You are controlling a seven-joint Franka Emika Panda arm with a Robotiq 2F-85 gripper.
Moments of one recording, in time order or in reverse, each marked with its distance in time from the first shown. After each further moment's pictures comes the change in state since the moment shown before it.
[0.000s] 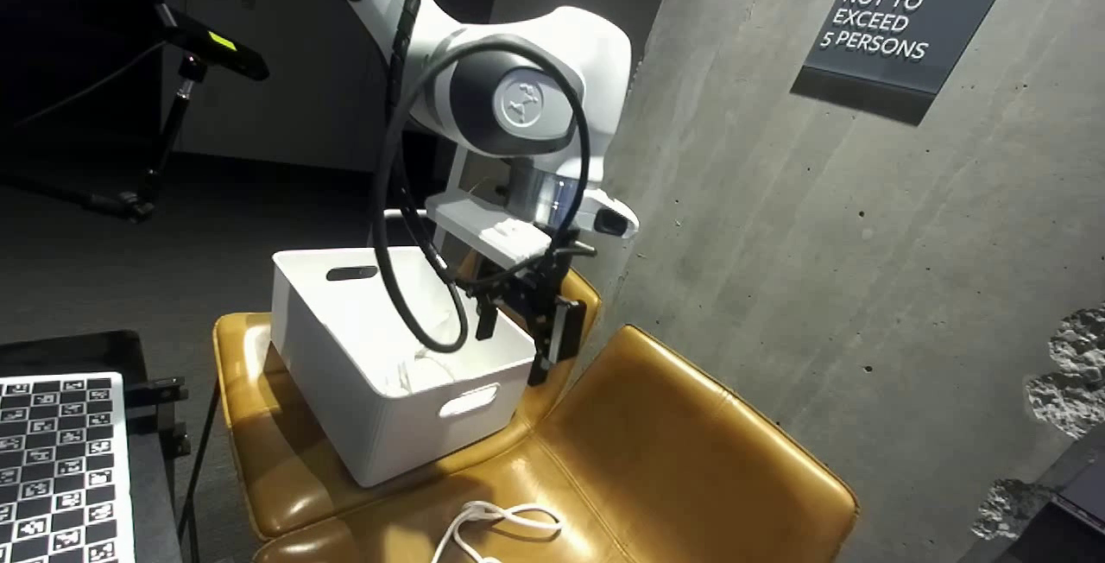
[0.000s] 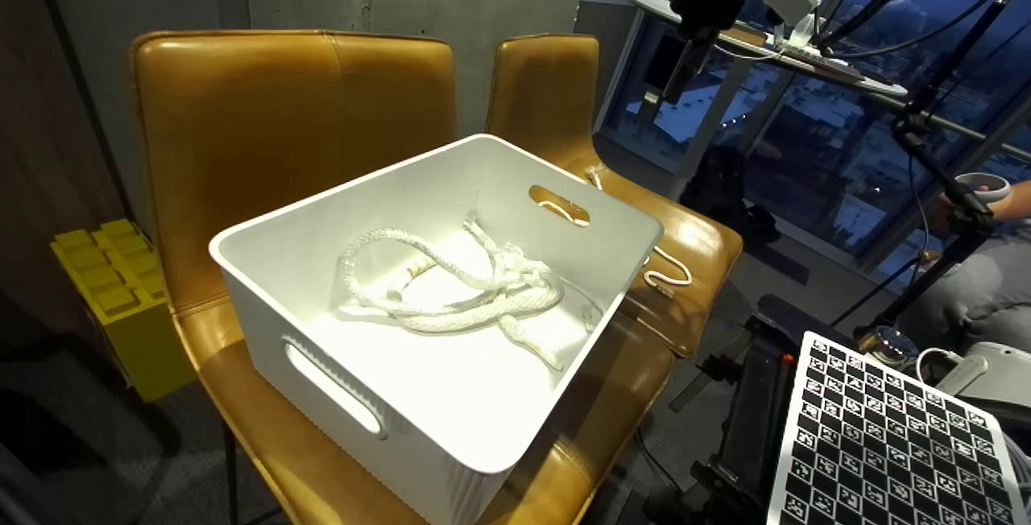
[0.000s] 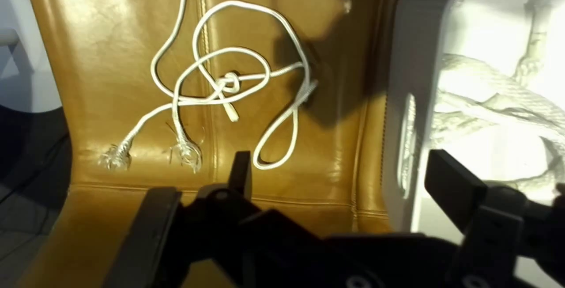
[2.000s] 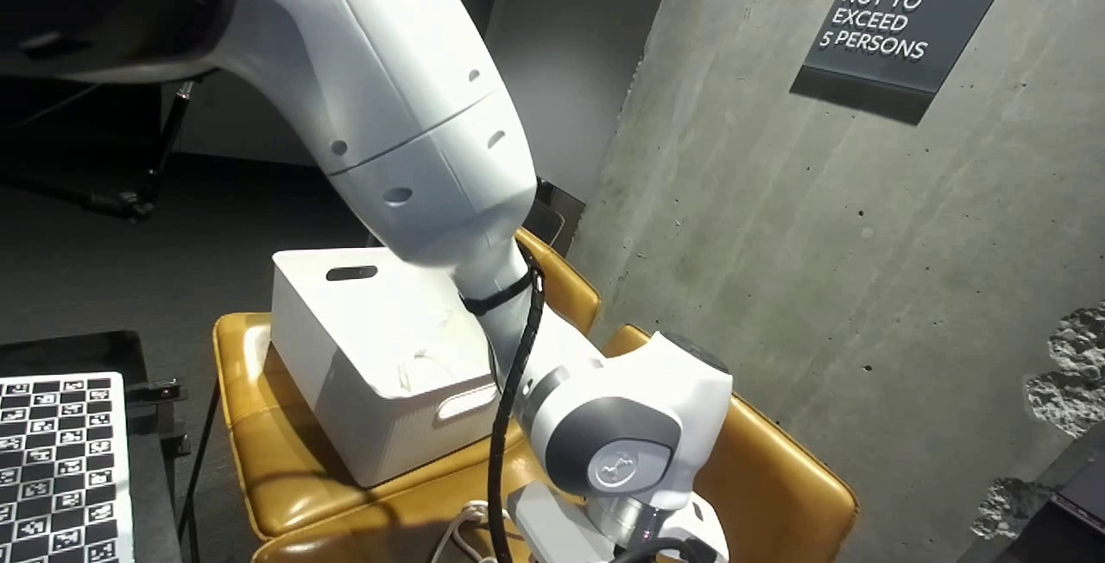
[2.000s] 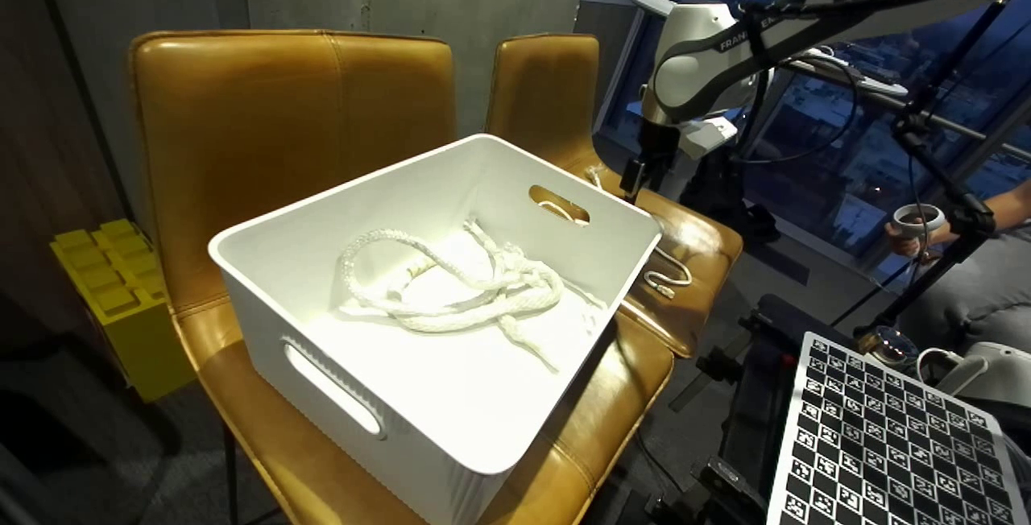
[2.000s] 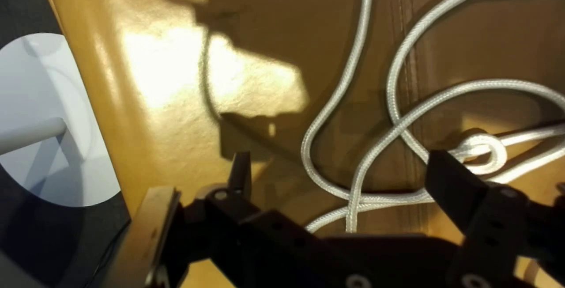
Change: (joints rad) arm -0.200 0.656 -0.086 0.499 0.020 0.055 -0.053
